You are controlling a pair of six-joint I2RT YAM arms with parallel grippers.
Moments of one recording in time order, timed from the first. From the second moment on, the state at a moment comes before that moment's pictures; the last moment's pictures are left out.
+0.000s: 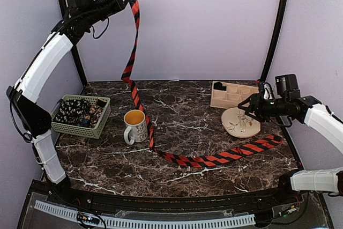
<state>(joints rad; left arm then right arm) -0.41 1.83 2.27 -0.27 0.15 -0.35 0.23 1.05 0.84 -0.51 -0.47 0.65</state>
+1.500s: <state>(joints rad) -0.87 2.03 2.20 -0.14 0.74 -0.49 0.71 1.14 1.27 -0.29 -0.44 0.51</state>
